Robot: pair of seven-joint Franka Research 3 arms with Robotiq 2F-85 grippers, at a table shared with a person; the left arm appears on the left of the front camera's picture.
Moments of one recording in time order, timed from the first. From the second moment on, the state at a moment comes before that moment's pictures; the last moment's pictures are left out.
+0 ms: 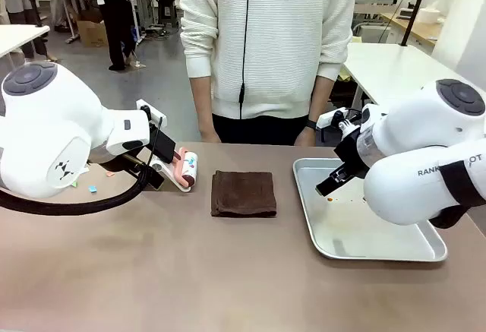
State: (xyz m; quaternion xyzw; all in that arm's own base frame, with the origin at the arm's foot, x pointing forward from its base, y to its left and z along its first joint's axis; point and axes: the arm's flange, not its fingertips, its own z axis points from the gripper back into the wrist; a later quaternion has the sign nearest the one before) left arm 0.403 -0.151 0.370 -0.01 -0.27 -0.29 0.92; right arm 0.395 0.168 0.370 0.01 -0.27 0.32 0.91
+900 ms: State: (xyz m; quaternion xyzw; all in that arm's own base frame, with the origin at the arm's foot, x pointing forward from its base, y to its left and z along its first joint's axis) left arm 0.403 -0.151 0.370 -0.01 -0.27 -0.29 0.92; right arm 0.395 0.168 0.370 0.01 -0.27 0.32 0.91
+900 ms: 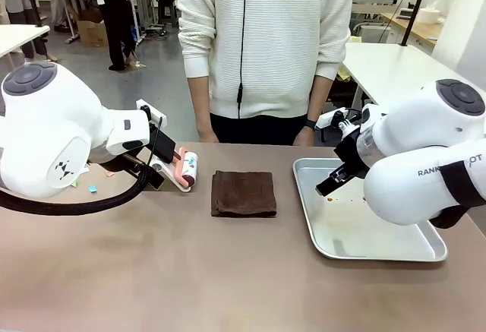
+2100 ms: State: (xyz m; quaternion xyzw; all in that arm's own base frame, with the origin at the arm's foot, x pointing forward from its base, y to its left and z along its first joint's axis) left arm 0.413 -0.145 0.466 0.12 -0.20 -0.10 0.97; right arm 0.358 0.164 0.431 0.33 -0.23 0.17 0.90
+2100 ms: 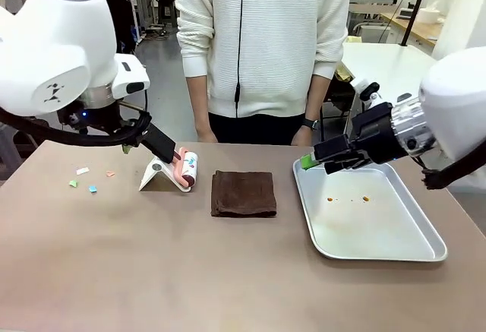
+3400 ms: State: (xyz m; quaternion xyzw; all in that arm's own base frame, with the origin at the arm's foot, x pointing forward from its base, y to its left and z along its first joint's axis) left arm 0.412 -0.142 0.465 0.01 -0.18 -0.15 0.97; right arm 0.350 0.158 0.428 0.38 -0.16 0.16 0.90
